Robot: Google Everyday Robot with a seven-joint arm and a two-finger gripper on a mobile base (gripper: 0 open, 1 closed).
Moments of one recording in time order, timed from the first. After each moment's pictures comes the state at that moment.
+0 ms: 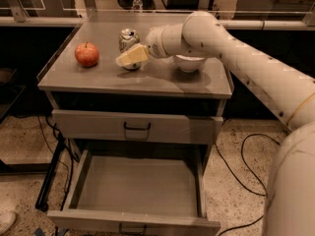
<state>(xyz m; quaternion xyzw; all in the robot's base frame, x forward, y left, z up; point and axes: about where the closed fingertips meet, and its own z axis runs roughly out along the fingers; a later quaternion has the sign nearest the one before) 0.776 0.060 0.884 -0.42 0.71 0.22 0.52</state>
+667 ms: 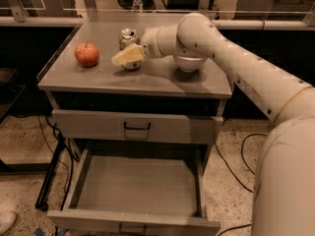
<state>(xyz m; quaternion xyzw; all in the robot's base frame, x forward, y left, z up) 0.788 0.078 0.878 -0.42 0.70 0.23 0.52</state>
